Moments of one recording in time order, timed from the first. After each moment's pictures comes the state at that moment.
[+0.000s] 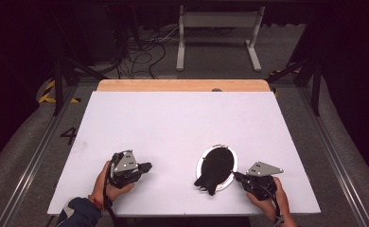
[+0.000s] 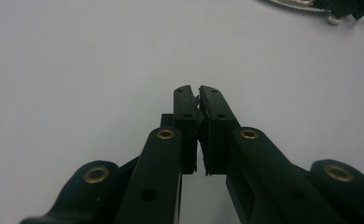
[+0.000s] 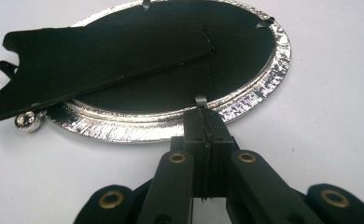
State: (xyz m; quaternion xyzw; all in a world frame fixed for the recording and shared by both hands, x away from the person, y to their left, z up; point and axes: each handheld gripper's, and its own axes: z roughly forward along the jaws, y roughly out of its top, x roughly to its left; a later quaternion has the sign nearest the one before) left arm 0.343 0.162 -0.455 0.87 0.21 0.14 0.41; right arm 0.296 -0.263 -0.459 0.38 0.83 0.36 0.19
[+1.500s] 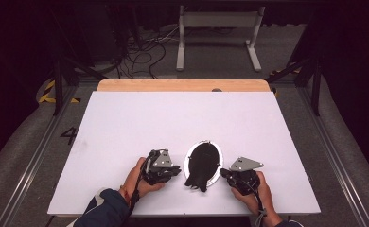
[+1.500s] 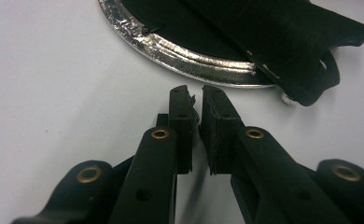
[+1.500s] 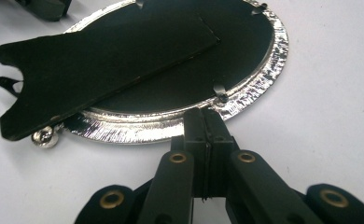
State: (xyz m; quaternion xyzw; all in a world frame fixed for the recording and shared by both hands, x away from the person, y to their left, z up) left arm 0.357 0.080 -0.462 0.91 0.17 0.08 0.38; right arm 0.312 -0.222 -0.458 0.37 0.84 0.35 0.19
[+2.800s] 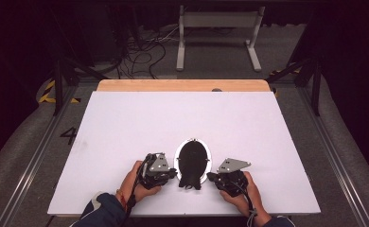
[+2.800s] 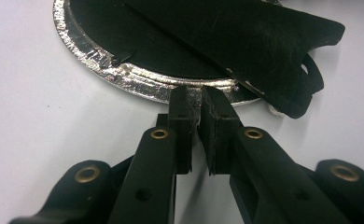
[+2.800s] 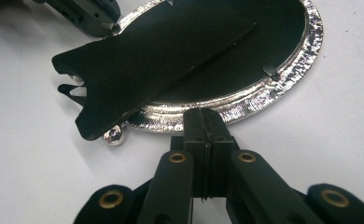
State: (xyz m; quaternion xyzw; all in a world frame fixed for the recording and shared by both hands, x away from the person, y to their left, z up) left arm 0.347 0.090 -0.463 0.91 0.18 0.08 0.37; right arm 0.312 -0.191 -0.459 0.34 0.85 0.37 0.14
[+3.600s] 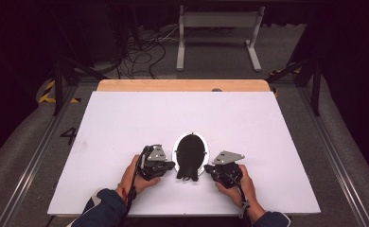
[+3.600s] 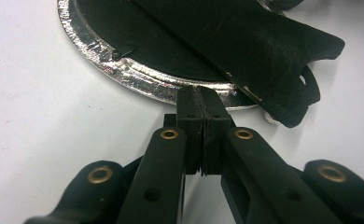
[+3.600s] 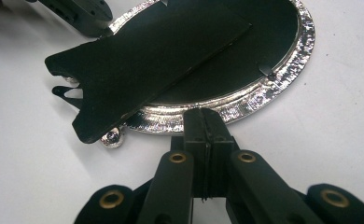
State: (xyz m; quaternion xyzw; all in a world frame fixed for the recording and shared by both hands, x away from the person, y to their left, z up) left arm 0.371 0.094 -0.465 0.89 0.22 0.07 0.39; right arm 0.335 -0.180 -0.459 0.35 0.85 0.37 0.16
